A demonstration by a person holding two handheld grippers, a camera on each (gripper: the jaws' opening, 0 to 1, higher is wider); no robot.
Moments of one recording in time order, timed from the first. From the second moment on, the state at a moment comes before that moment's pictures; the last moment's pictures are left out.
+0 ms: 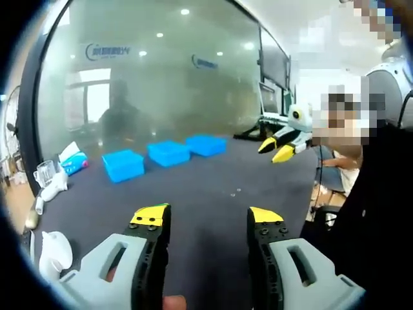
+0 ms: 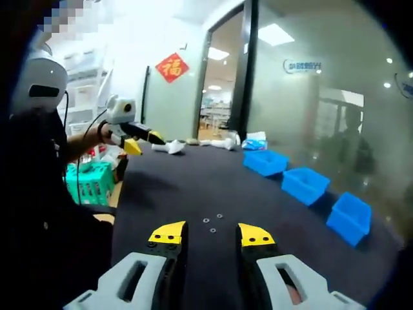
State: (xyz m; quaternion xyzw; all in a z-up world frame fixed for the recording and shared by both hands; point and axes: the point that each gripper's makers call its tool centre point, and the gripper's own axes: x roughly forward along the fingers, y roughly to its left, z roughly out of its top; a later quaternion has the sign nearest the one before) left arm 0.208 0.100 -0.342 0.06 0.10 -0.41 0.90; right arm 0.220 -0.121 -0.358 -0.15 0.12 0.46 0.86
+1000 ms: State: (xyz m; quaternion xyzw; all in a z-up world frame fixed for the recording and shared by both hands) left arm 0.211 0.101 -0.354 0.05 0.11 -0.42 0.90; right arm 0.251 -0.074 -0.414 -0.28 0.28 0.54 0.74
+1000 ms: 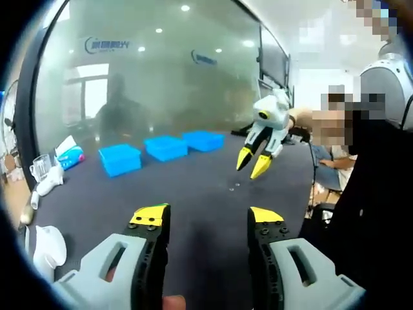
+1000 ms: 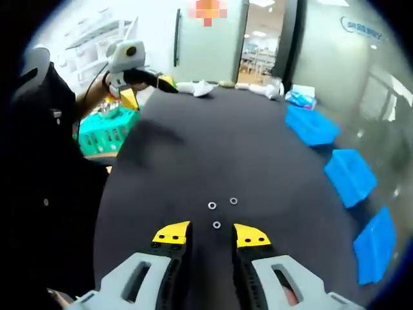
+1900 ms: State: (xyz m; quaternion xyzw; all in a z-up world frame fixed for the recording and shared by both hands) left arm 0.208 0.101 -0.358 0.05 0.11 -0.42 0.90; right arm 0.262 -0.071 -0.441 -0.30 0.33 0.53 0.72
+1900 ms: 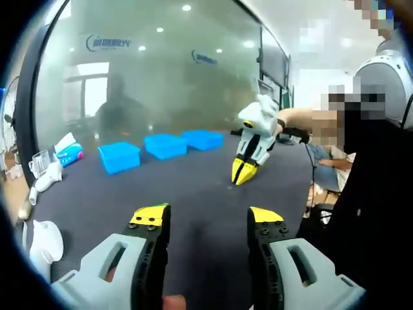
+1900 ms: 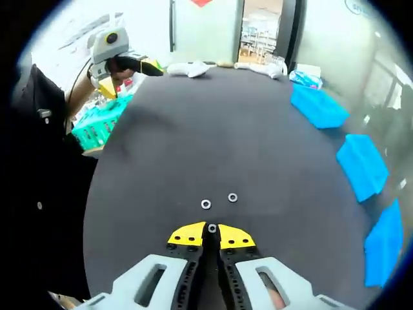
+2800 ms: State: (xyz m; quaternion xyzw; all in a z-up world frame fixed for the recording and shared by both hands) left arm 0.207 0.096 -0.349 0.05 0.11 -0.42 0.90; right arm 0.258 -0.100 -0.387 -0.16 0.20 0.46 0.85
